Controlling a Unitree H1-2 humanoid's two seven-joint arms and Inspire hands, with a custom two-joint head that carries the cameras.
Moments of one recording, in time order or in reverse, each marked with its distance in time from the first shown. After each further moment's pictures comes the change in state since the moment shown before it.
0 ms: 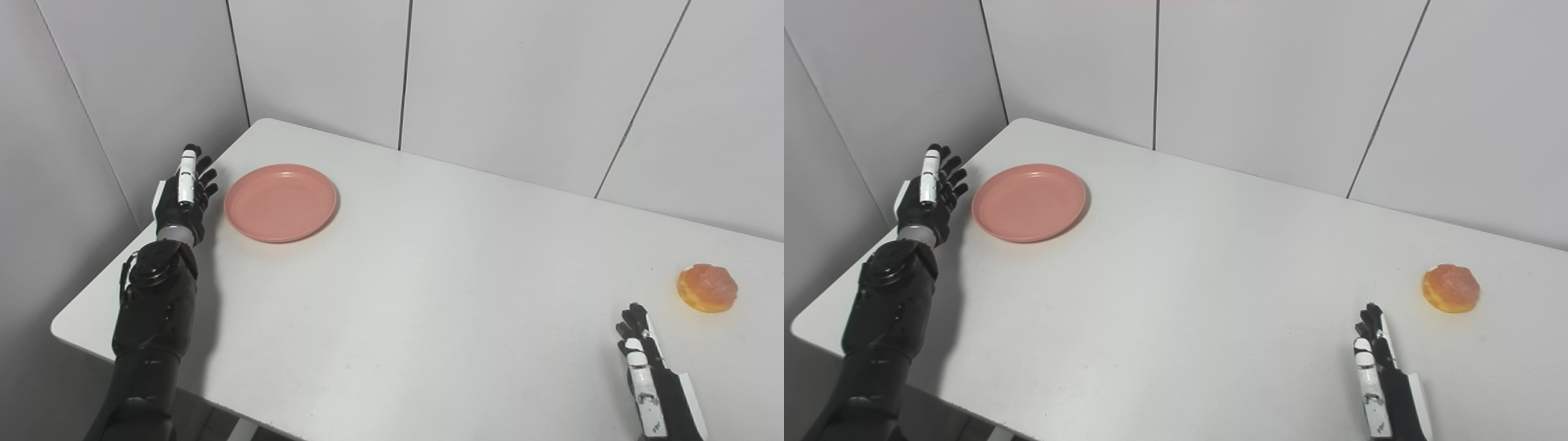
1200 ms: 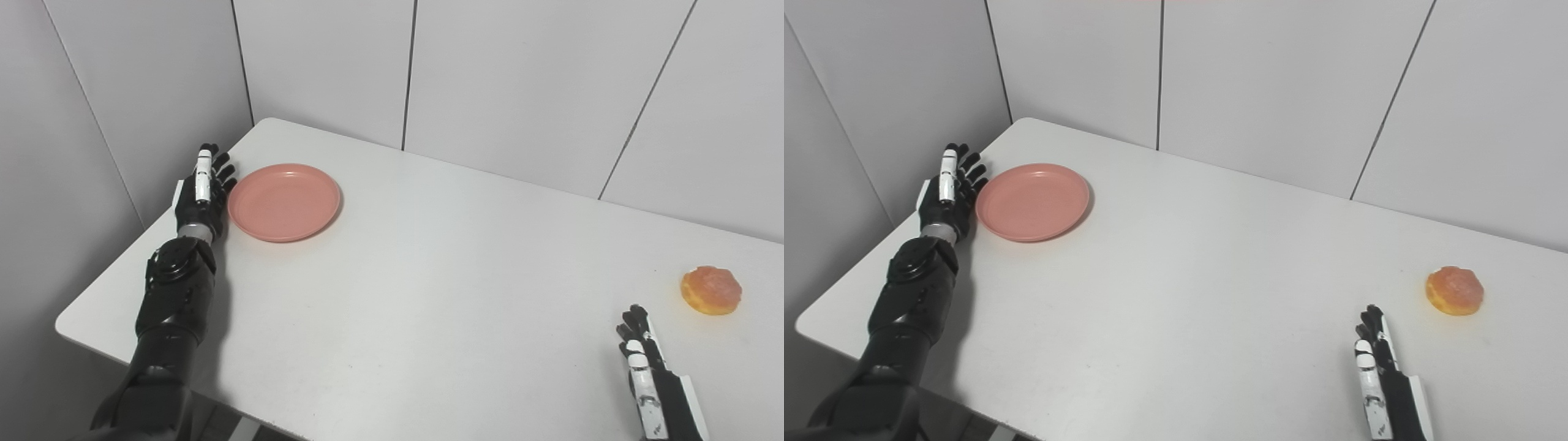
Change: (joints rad) left arm -0.103 0.004 -0.049 0.276 -0.041 -0.179 -0.073; right arm 0.005 0.000 -0.001 -0.003 -0.009 0.000 -0.002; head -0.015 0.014
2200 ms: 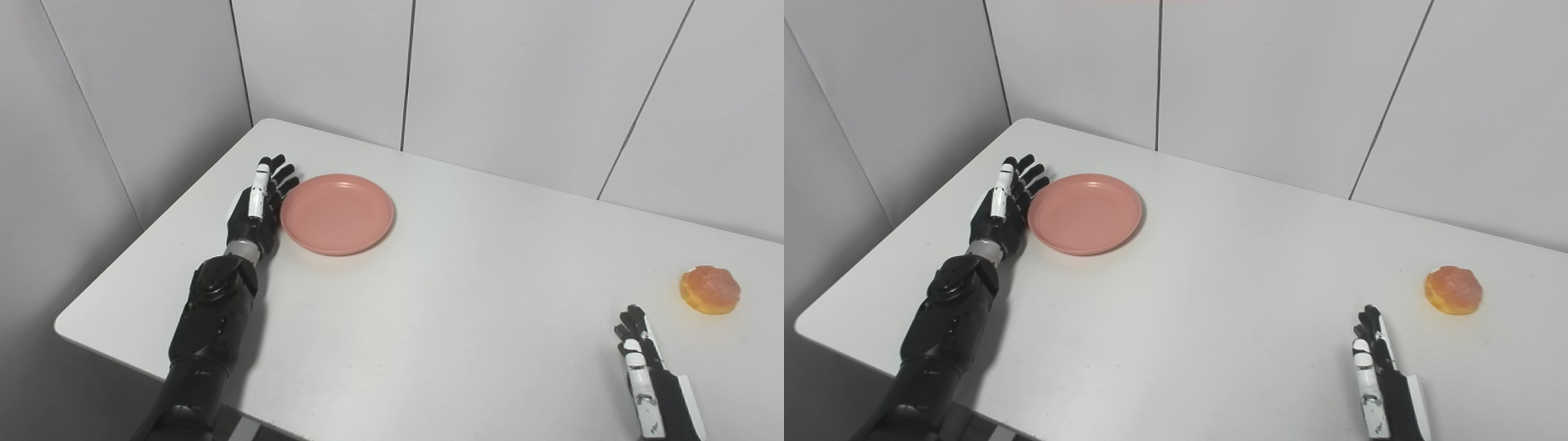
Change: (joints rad) left arm 0.090 -0.117 -0.124 -0.257 -0.014 0.111 -0.039; right arm 0.001 0.011 0.001 -0.009 -0.011 0.018 -0.007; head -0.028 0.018
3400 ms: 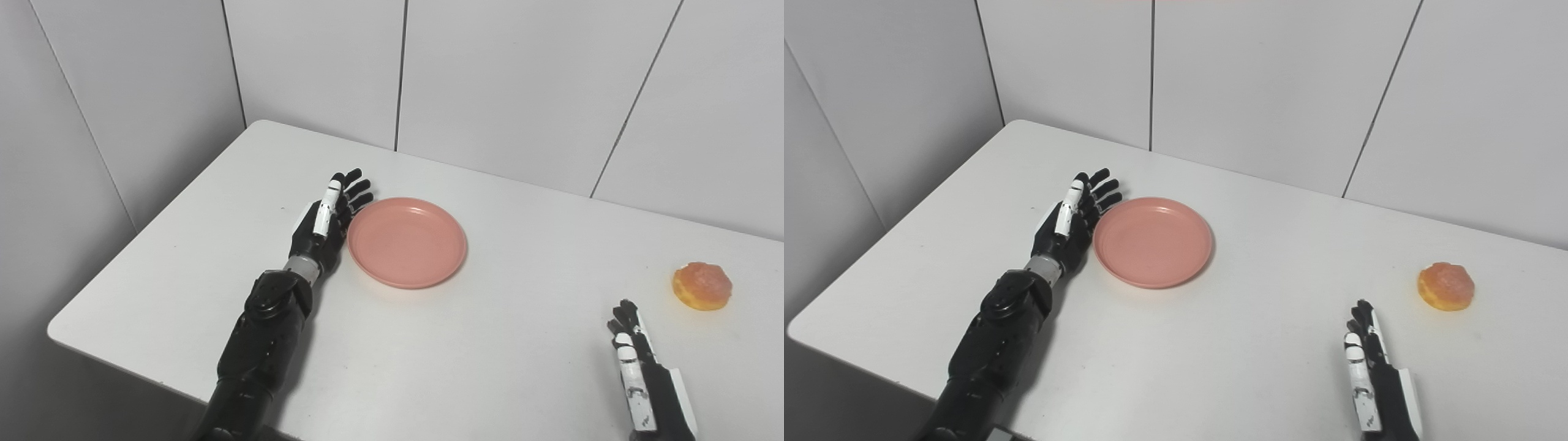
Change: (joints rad) left arm 0.019 -0.146 -0.140 -0.086 0.030 0.006 -0.085; right arm 0.000 0.023 0.007 -0.026 -0.029 0.033 -0.013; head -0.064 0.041
